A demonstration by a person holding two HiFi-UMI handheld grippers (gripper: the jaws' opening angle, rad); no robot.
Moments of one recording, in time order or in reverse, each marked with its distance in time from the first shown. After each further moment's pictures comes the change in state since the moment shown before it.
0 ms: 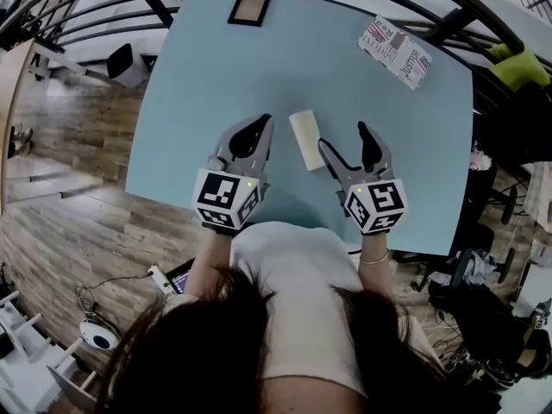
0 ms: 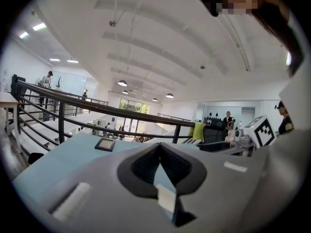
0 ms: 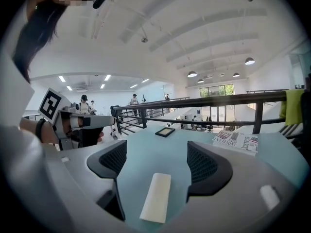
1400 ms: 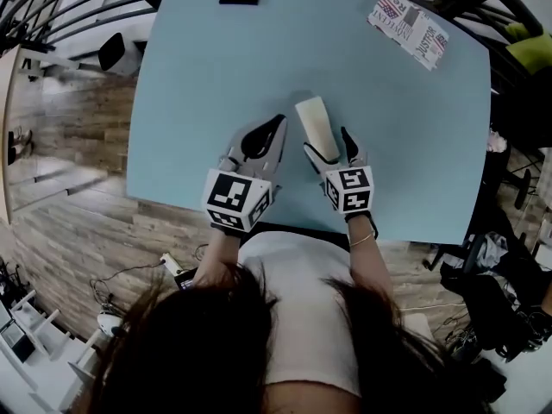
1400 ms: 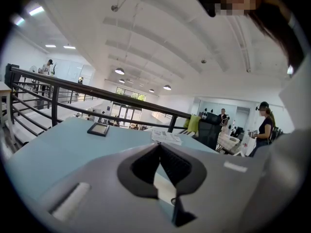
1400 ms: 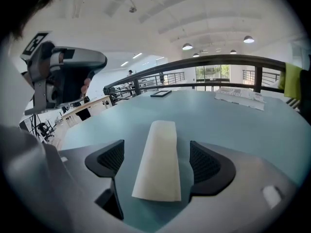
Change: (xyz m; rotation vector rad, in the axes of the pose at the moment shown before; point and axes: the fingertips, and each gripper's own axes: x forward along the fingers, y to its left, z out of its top) left arm 0.024 -0.001 -0.049 -0.052 0.111 -0.073; right arm 0.056 0.003 -0.172 0.084 0.322 -0.057
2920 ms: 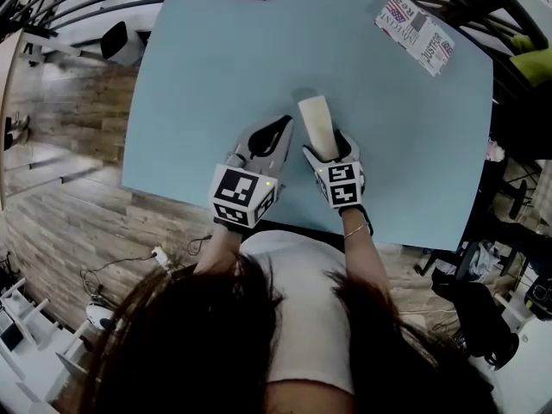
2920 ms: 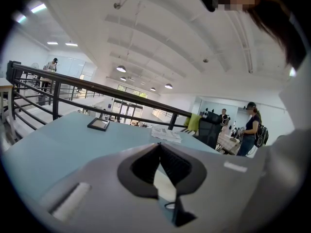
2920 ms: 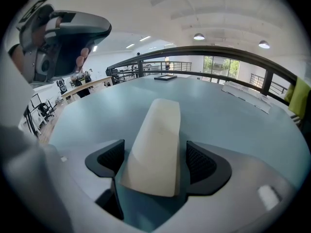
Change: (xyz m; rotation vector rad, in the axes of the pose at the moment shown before) left arm 0.006 -0.004 -0.022 -0.024 0.023 0.006; right arm 0.023 -0.005 -0.044 -0.137 0.174 -0.023
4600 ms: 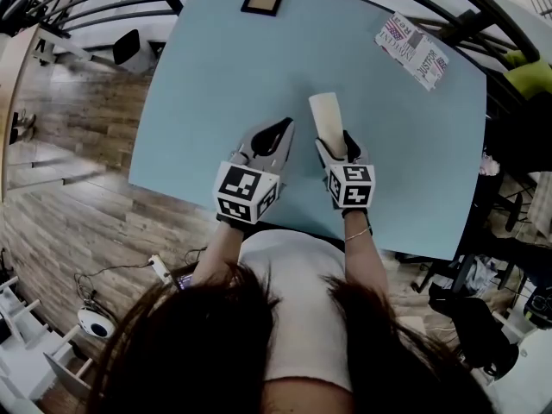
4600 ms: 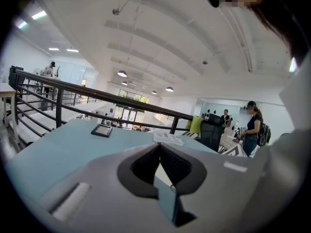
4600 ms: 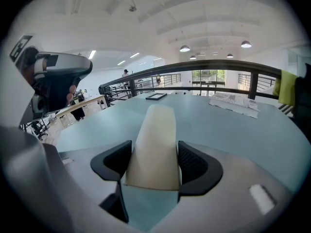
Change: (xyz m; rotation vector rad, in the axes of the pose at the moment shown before) left arm -0.015 0.001 0.017 0.020 -0.041 0.030; right arm -0.034 -0.020 0.055 0.132 -0.171 -0.046
